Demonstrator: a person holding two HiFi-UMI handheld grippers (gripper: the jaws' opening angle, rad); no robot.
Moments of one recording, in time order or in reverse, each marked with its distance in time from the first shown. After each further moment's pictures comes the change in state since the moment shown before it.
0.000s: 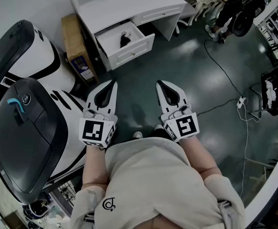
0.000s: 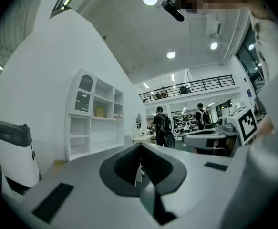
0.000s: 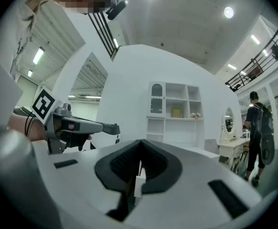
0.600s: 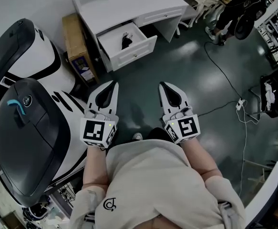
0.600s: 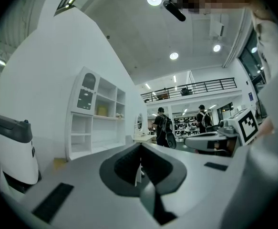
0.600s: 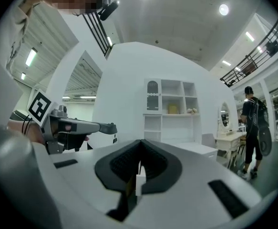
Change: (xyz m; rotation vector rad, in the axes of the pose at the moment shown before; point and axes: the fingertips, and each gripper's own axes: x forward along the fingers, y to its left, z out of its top) left arm 0.000 0.019 -0.006 -0.035 -0.001 0.003; right arm 0.011 0.001 -0.011 0.058 0.035 -0.049
